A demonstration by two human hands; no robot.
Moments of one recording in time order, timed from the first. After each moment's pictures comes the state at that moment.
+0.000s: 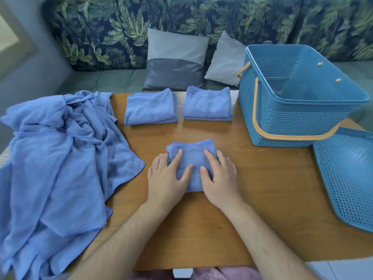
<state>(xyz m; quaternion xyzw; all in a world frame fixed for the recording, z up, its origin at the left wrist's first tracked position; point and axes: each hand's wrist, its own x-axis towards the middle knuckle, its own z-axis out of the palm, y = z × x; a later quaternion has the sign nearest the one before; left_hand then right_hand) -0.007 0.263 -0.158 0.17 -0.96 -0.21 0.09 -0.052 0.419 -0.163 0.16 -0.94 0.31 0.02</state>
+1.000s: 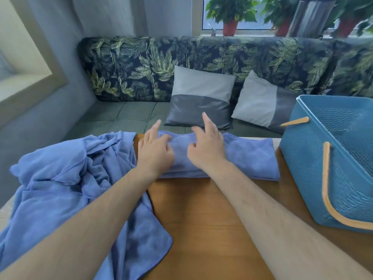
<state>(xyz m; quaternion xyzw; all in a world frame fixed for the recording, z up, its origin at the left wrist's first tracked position) -0.205 0.066 -0.105 0.17 -0.95 -0.16 0.22 -0.261 0.217 -0.079 0.24 -0.94 0.24 0.08</state>
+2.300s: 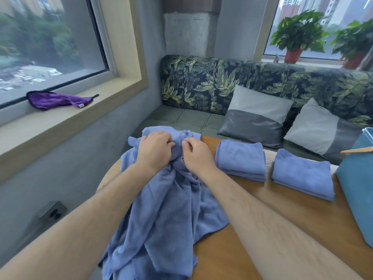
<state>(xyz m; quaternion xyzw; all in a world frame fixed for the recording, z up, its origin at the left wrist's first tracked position) -0.012 -0.047 -0.026 0.24 -0.94 -0.06 0.23 -0.096 0.077 -0.043 0.35 -0.84 0.41 -0.04</state>
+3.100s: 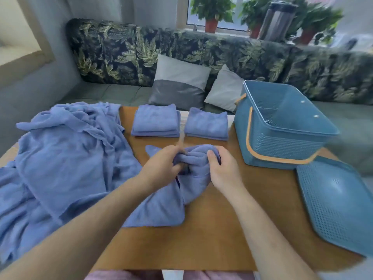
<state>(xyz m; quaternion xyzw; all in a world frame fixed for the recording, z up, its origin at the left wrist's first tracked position) -0.024 0.225 -0.078 -0.03 -0.94 -0.33 0.10 -0.064 0.414 -0.064 0.13 -0.85 0.52 0.01</state>
